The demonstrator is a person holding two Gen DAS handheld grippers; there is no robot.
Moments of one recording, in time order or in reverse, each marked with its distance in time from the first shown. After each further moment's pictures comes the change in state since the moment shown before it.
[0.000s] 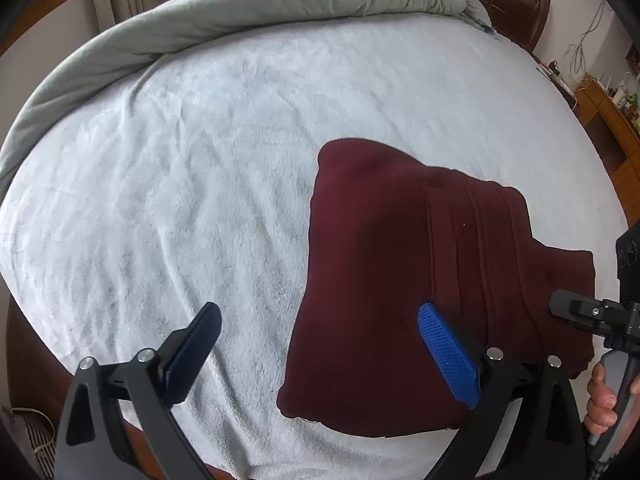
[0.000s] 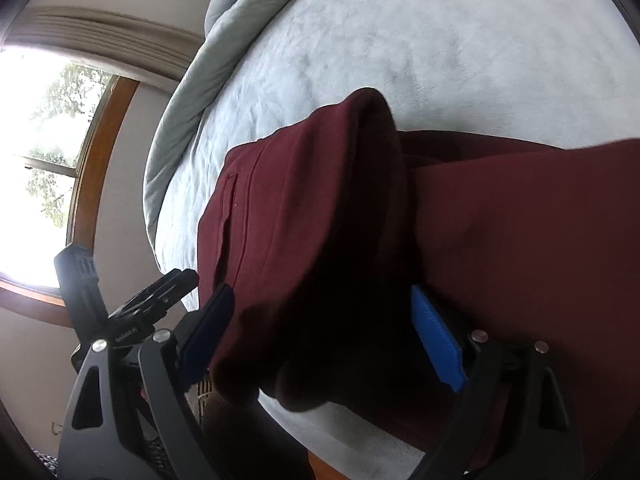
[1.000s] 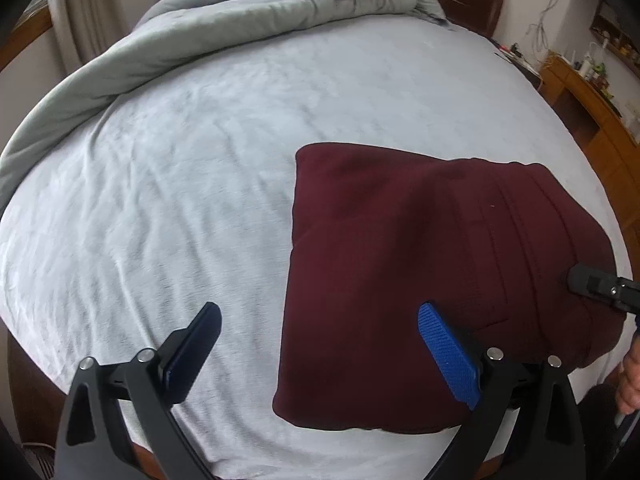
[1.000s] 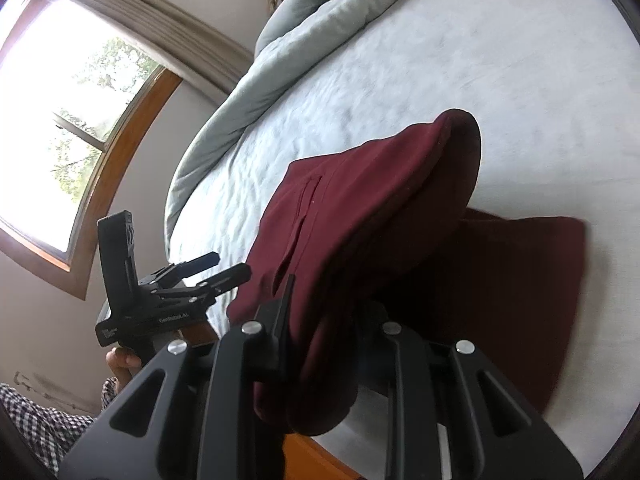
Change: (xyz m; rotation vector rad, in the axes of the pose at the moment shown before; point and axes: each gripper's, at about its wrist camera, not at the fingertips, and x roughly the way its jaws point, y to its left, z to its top) left arm -0.019 -0.066 -0.001 0.126 -0.045 -0.055; right arm -0.096 0.014 -0.016 -0.195 -0.134 -0.008
